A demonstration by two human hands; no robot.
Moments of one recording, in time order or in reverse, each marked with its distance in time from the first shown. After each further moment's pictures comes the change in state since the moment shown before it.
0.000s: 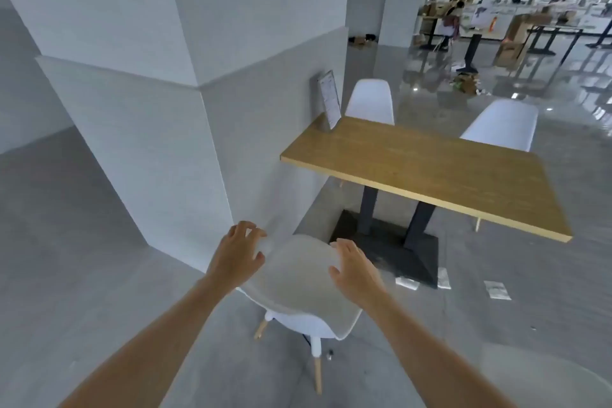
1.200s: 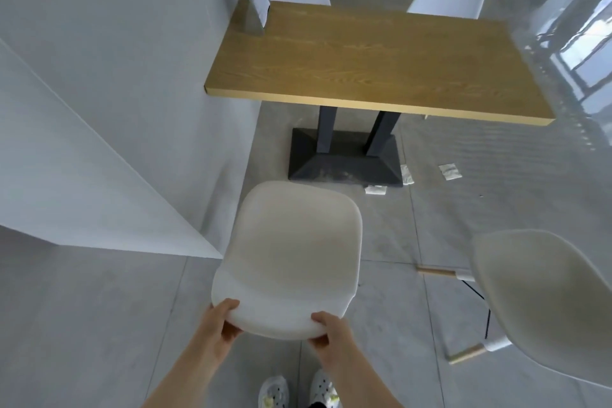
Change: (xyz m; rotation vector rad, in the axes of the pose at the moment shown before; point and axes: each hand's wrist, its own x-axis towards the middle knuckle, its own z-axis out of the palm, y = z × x) left_hand 0.076 -0.132 0.175 -1.517 -0.439 -1.247; right_hand 0.078 -0.006 0.250 1.741 0.342 1.519
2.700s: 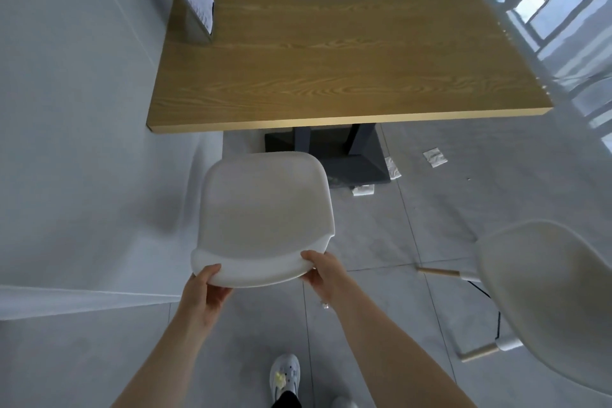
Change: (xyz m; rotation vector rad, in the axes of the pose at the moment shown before) left_hand 0.148 0.150 0.130 -0.068 -0.092 0.046; right_hand 0.088 -0.175 0.170 -0.093 -0.243 -0.141
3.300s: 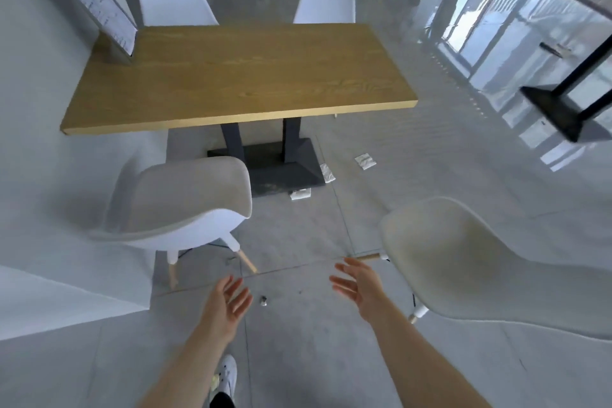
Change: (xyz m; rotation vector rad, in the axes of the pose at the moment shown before) left_hand -0.146 -0.236 0.068 0.203 -0.071 -0.111; right_hand -0.151 -0.037 -0.310 -0.001 0.226 -0.184
